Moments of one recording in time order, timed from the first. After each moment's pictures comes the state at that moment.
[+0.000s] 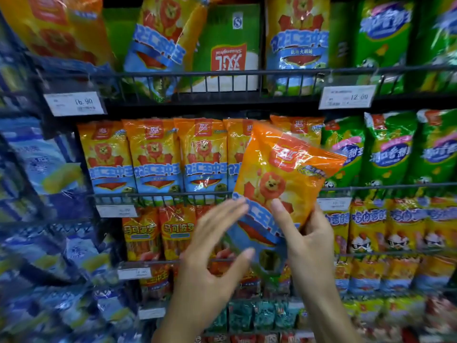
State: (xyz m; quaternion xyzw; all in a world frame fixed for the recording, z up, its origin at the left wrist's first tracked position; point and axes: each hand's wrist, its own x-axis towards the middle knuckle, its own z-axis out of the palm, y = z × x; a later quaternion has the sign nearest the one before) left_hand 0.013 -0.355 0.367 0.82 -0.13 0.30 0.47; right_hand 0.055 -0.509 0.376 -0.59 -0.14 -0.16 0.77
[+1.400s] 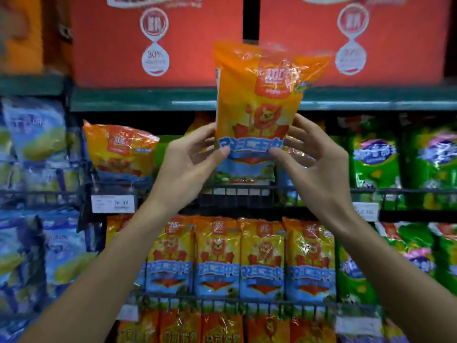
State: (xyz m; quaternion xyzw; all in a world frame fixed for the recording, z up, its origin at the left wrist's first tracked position) left_hand 0.121 -0.277 0.612 0.73 -0.26 0.47 0.41; right_hand 0.183 -0.490 0.604 -0.60 -0.41 -0.42 0.55
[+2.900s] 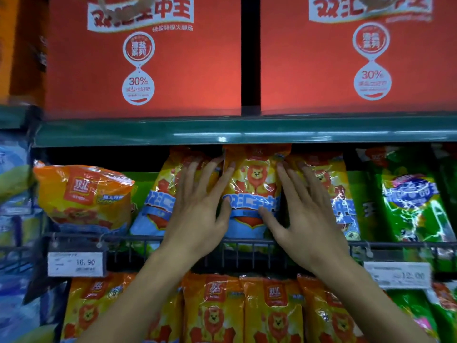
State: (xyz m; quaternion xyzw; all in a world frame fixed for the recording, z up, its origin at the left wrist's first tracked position) left_hand 0.236 -0.252 0.601 0.84 -0.06 0.54 0.03; right_hand 0.285 -0.461 0.593 -0.79 -0.28 -0.51 0.18
